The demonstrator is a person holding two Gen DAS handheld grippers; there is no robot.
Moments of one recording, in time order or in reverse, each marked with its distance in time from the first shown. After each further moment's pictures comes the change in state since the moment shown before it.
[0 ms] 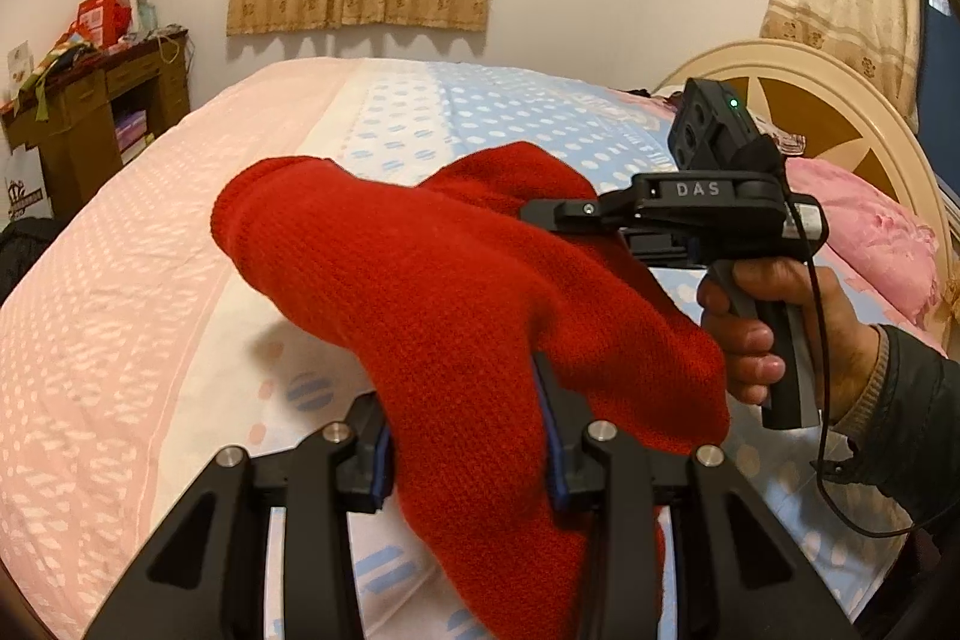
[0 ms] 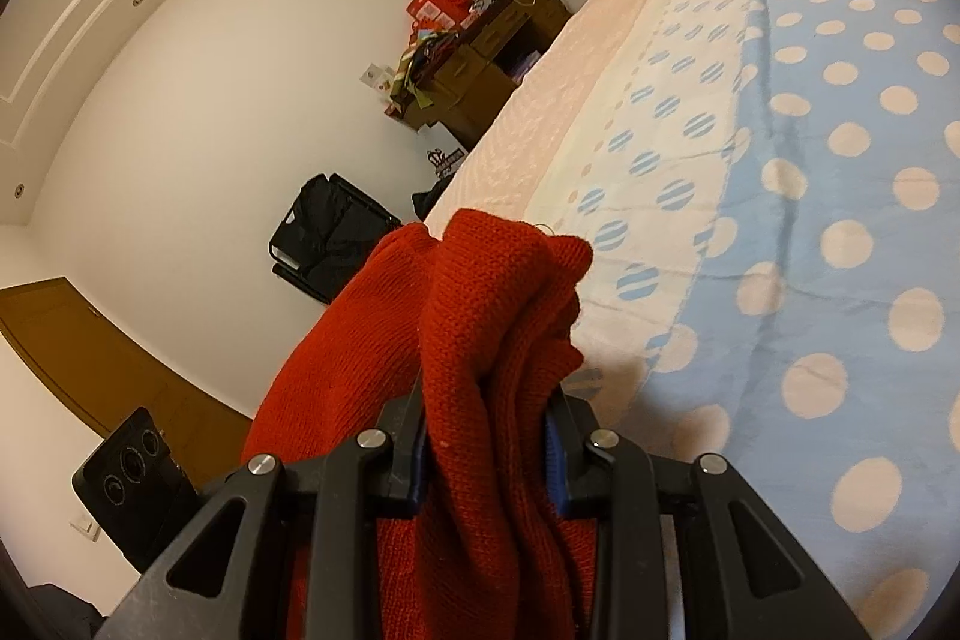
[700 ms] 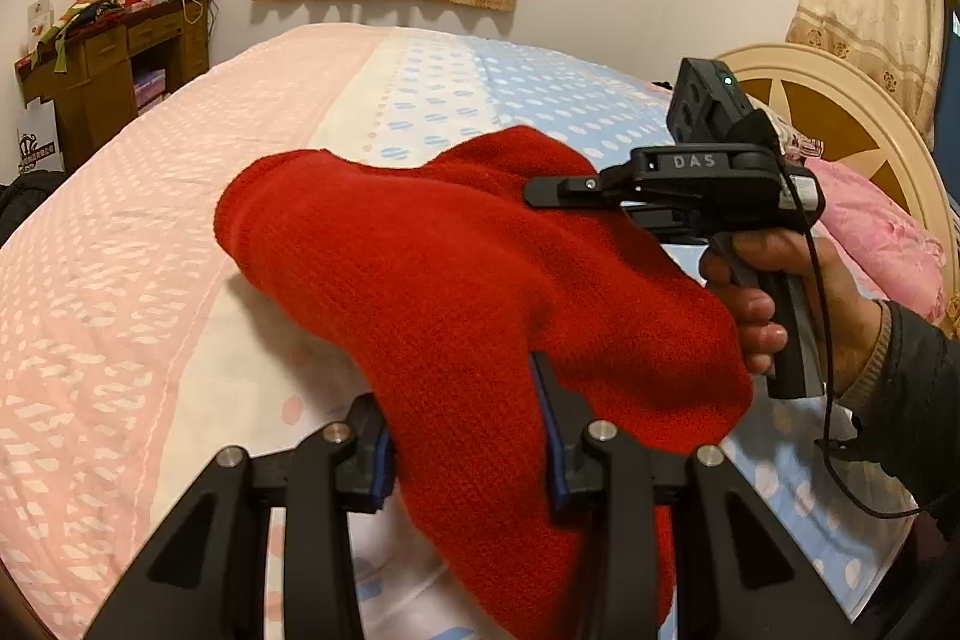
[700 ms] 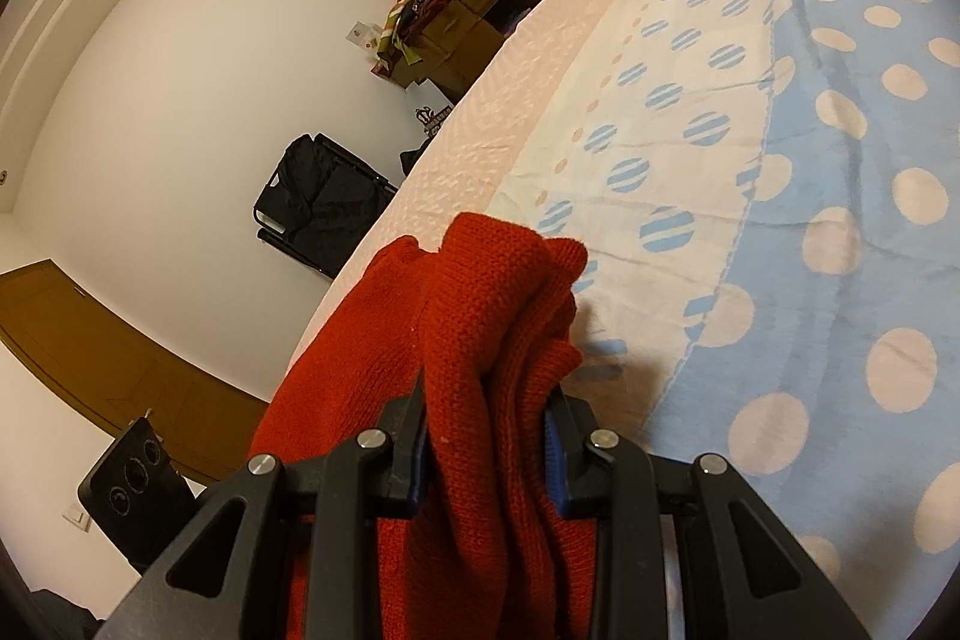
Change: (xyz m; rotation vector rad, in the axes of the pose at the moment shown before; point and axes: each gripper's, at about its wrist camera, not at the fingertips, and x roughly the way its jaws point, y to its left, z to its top) left arm 0.001 0.023 -0.031 -0.065 0.043 0.013; right arm 0.055 -0.004 -0.006 0.002 0.092 -0.028
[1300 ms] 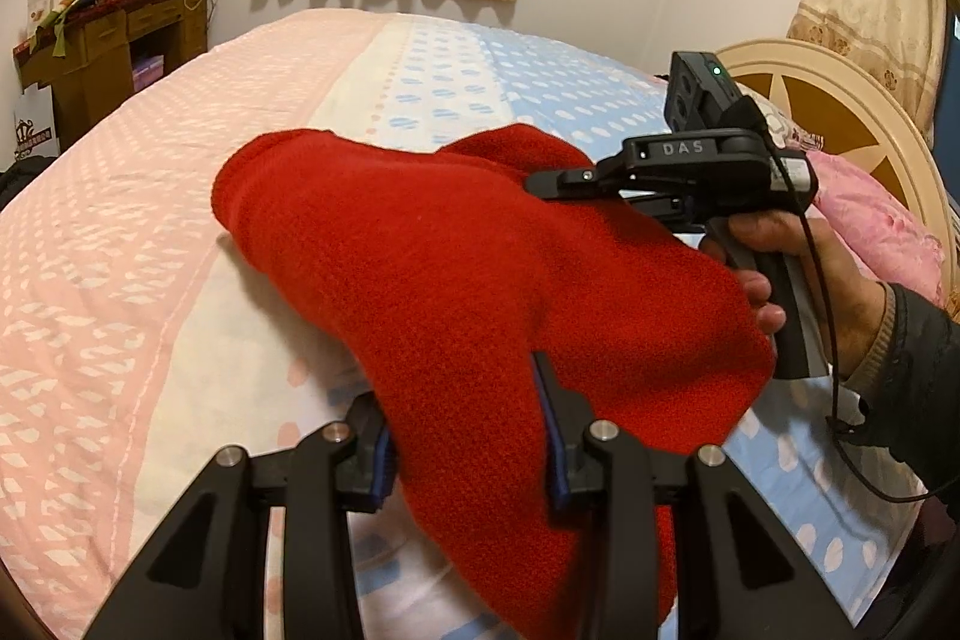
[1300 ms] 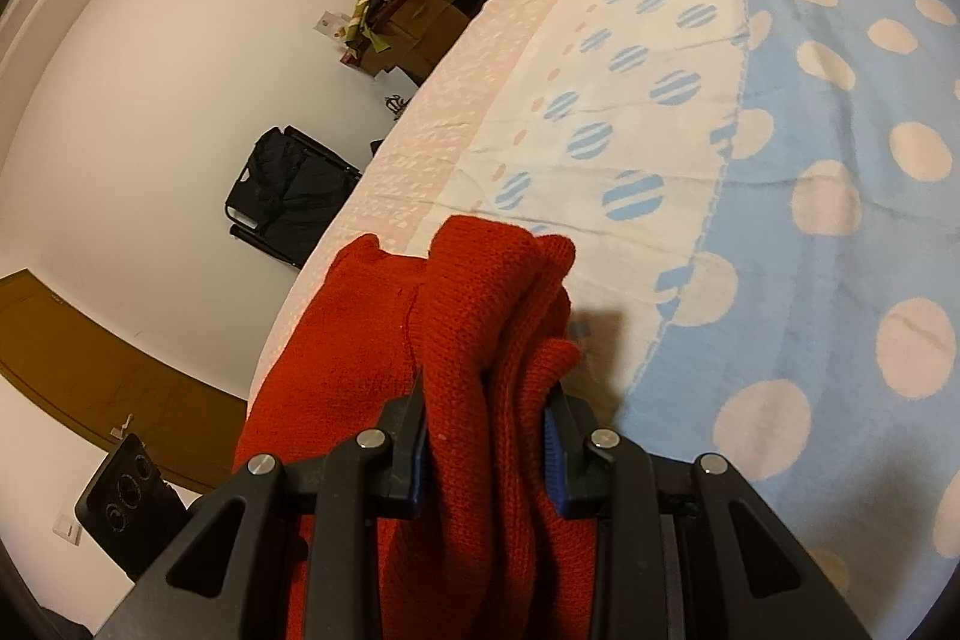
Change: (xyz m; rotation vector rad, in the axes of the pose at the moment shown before) left arm 0.010 0.003 -0.012 -0.013 0.020 -0.005; right arm 0.021 -0.017 -0.006 0.038 0.035 -0.071
